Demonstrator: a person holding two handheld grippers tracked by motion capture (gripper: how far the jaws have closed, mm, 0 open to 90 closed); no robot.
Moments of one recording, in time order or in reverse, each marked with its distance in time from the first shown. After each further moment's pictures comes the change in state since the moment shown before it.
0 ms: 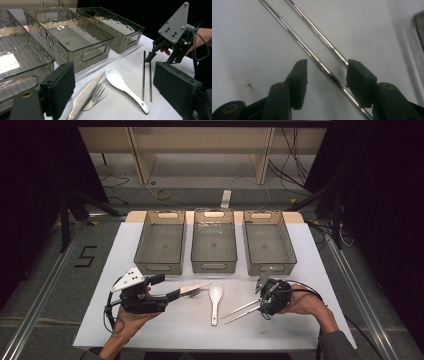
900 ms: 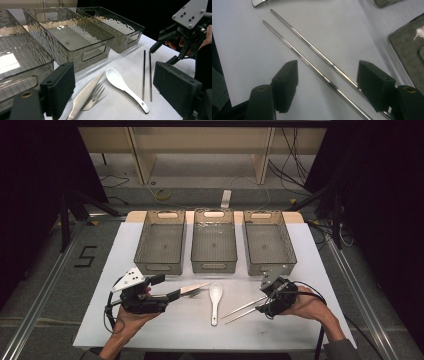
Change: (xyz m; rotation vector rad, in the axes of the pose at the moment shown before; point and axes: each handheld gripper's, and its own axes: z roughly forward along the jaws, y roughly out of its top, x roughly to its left) left arm 0.000 0.000 0.000 0.001 0.001 0.003; right arm 0.012 -0.004 -0.027 -0.169 -0.029 0.087
